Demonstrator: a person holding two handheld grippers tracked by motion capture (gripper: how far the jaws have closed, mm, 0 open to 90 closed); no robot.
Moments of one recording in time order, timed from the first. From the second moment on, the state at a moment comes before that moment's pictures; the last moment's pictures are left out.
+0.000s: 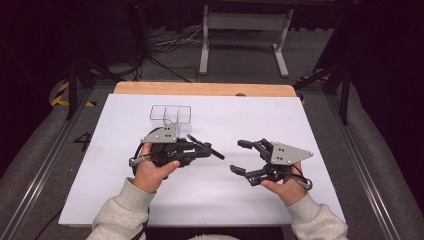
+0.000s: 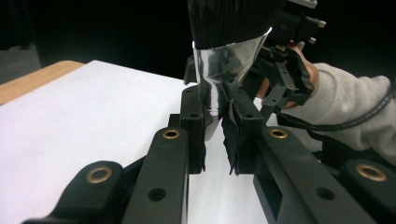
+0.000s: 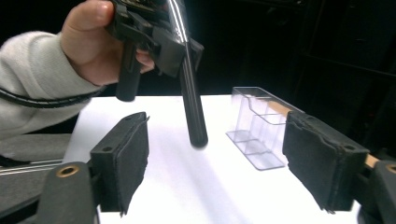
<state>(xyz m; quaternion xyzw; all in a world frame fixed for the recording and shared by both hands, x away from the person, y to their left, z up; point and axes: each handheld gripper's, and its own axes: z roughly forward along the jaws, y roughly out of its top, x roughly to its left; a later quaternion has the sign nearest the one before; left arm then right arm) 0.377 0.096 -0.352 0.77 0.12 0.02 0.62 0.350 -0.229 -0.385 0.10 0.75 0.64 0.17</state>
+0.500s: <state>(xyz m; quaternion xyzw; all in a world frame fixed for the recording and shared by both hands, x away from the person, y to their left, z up) 0.389 0.115 -0.329 0.77 0.18 0.08 0.61 0.347 -0.255 -0.392 0.18 0.74 0.61 0.21</state>
